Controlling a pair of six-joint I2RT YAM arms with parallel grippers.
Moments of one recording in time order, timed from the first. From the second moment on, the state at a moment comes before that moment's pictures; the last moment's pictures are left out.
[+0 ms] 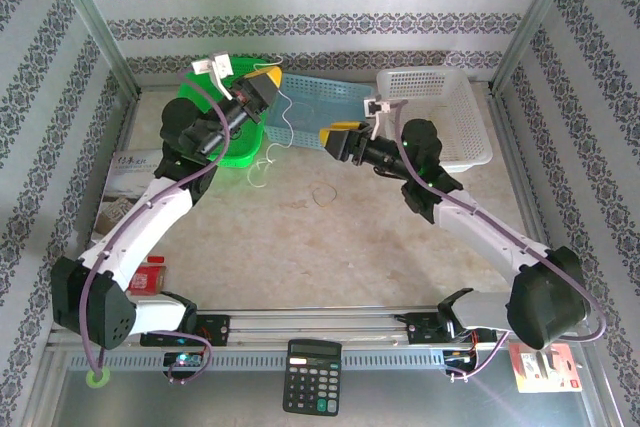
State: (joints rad) left arm -0.34 1.30 1.13 0.52 0.44 -0.74; right arm 0.49 1.29 0.93 0.36 -0.56 0.59
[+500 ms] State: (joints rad) left arm -0.39 1.33 1.23 0.43 0.53 -0.79; right arm 0.57 1.43 1.17 0.23 -0.52 0.33
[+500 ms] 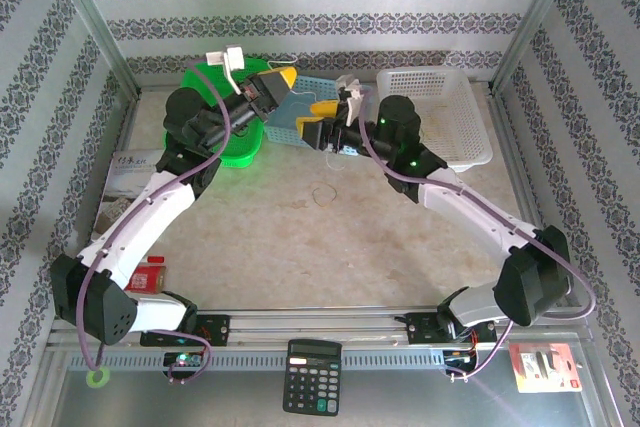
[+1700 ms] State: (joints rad) left arm -0.44 1.37 1.29 0.33 0.49 -0.80; right arm 0.51 1.37 1.12 0.26 -0.58 0.29
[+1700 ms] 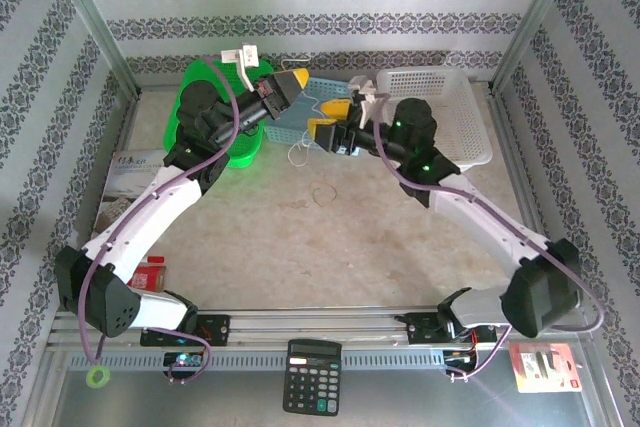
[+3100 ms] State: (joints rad) left arm -0.45 1.40 1.60 0.27 0.43 -0.83; right arm 0.47 1.82 0.88 0.78 -0.37 0.54
